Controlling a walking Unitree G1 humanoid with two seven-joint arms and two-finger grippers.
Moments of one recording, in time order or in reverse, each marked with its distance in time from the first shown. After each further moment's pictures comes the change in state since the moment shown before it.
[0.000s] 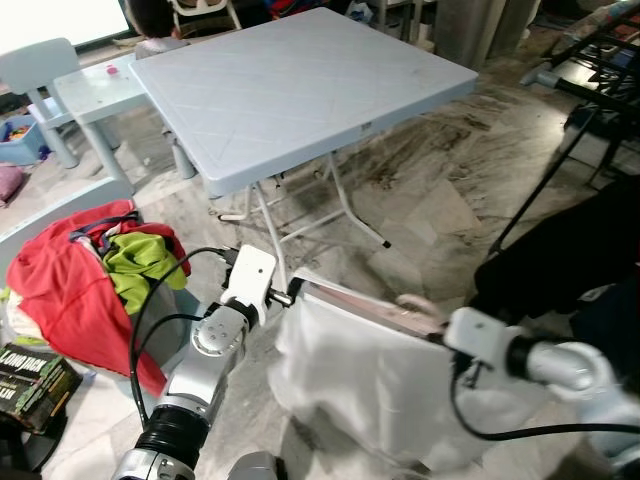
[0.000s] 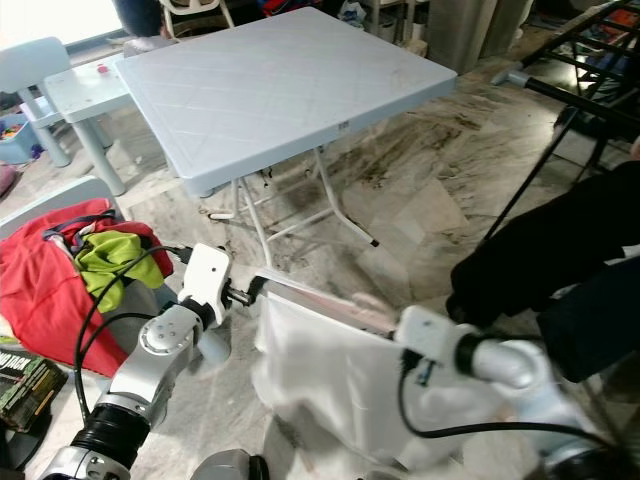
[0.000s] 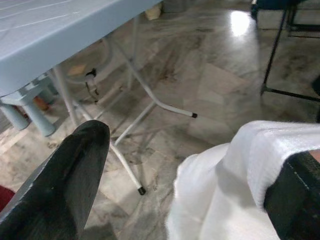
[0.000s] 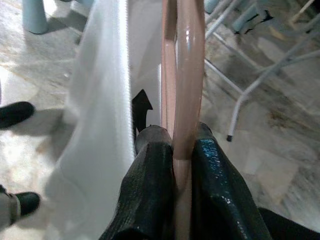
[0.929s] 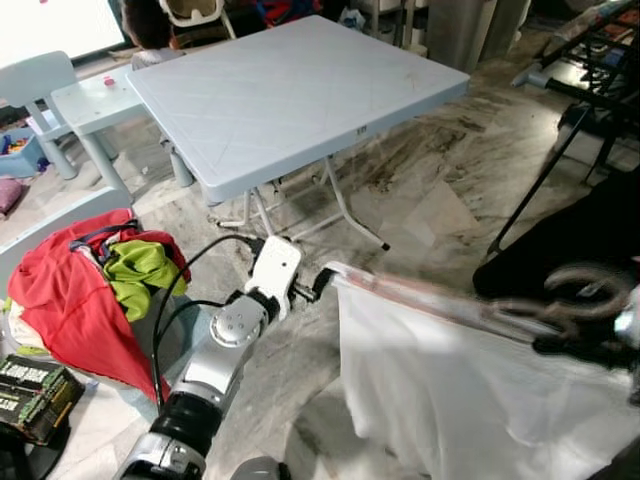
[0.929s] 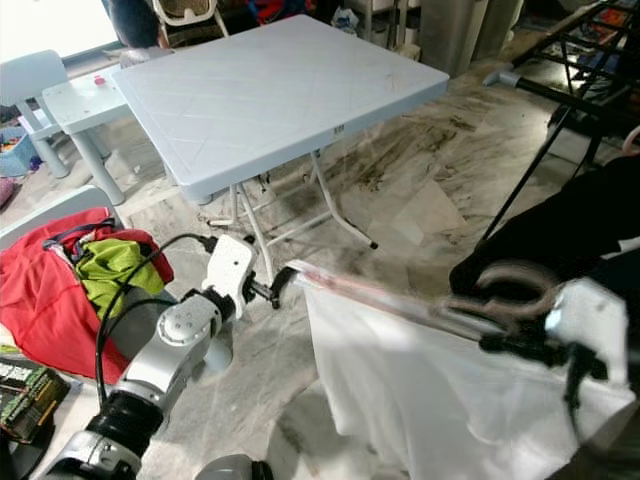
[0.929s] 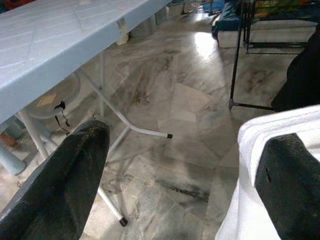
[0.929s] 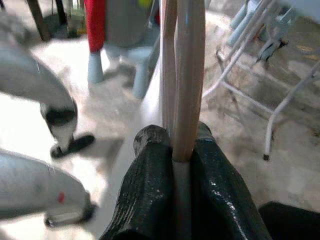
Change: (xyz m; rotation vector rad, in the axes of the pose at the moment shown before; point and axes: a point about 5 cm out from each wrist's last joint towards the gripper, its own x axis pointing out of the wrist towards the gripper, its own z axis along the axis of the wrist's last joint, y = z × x) left arm 0.012 -0.013 0.017 0.004 -0.070 -0.108; right arm -0.128 -0.050 0.017 0.177 -0.217 0.187
